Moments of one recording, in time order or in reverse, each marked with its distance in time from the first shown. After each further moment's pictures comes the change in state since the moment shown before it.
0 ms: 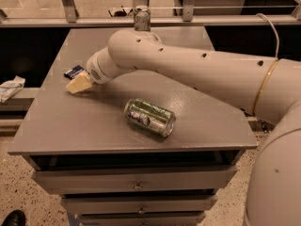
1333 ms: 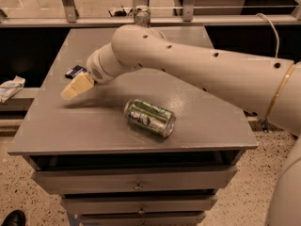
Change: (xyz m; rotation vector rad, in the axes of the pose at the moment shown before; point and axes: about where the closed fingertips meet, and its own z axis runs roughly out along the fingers) arm -0.010 0.009 -0.025 -0.014 -0.031 -0.053
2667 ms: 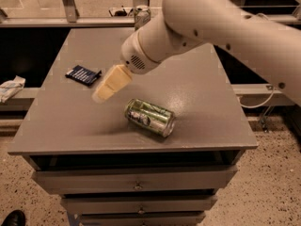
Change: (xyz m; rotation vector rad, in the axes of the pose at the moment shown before) arm 0.020 0.021 -0.142 -0.106 0.104 -0.080
